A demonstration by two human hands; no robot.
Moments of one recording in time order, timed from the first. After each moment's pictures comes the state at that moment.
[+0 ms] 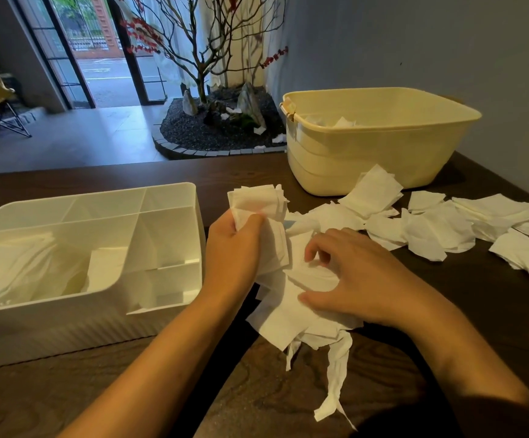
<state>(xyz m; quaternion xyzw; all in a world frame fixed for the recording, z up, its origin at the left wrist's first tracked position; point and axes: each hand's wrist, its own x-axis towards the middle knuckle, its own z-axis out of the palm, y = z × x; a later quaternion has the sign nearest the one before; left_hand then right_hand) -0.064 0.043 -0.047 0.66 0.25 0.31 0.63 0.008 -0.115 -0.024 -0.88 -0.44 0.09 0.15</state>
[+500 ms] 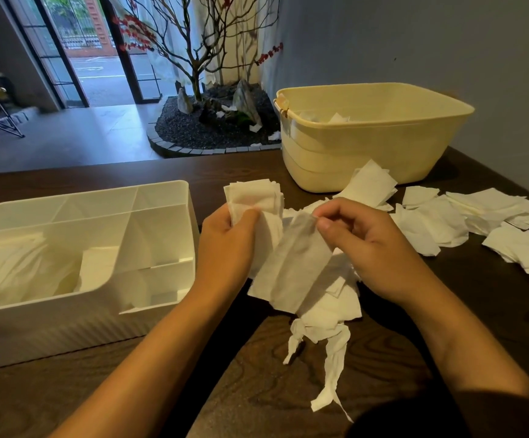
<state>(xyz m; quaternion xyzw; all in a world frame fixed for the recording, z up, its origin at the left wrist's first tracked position) -0.068 0.047 -0.039 0.72 0.24 0.30 0.58 0.011 -0.118 -0.020 -0.72 -0.40 0.10 0.55</state>
